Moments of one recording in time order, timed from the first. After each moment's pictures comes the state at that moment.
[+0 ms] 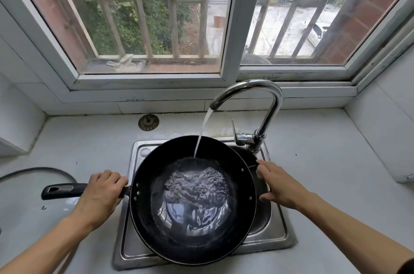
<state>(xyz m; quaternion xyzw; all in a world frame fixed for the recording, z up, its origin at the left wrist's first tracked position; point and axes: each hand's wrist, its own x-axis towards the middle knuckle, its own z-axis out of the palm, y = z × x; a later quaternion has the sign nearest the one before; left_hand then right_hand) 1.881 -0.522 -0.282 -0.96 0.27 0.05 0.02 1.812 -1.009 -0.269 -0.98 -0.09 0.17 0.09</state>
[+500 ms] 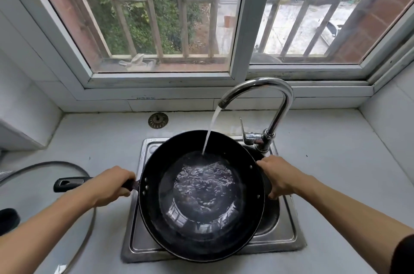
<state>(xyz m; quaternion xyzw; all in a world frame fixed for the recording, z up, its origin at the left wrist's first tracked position) 1.917 -0.520 -0.263 -0.94 0.23 0.26 -0.01 1.854 -0.996 -0.262 -0.96 -0.13 0.24 -0.03</state>
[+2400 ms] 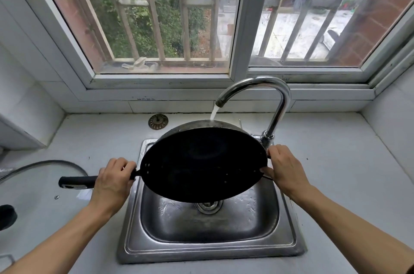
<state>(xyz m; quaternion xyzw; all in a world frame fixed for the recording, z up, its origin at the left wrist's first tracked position) 1.877 -0.548 -0.285 -0.98 0.15 -0.10 -0.08 1.837 -0.995 -0.264 -0.99 0.00 -0.06 0.09</state>
